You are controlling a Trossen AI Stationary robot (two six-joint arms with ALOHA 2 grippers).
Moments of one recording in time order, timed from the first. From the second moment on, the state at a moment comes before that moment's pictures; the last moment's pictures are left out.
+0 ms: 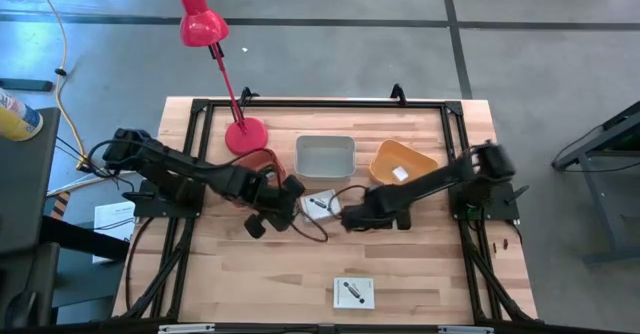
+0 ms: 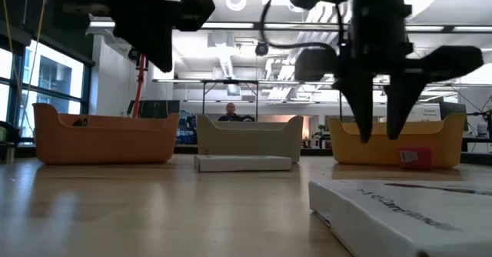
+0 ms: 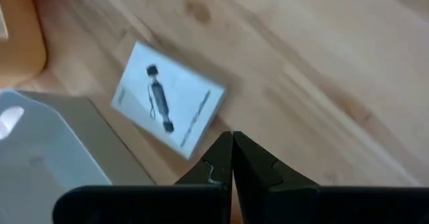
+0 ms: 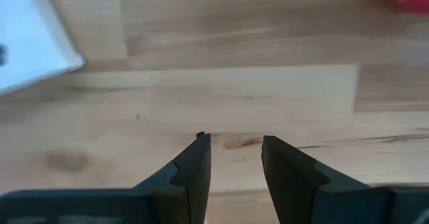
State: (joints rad) left arm -0.12 1.51 1.12 -0.73 -0.10 0.64; right arm 0.26 1.83 1.24 -0.97 0.04 1.88
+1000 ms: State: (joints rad) left arm 0.10 1.42 1.12 -0.83 0.02 0.82; right arm 0.32 2.05 1.45 -1.35 -0.08 2.02
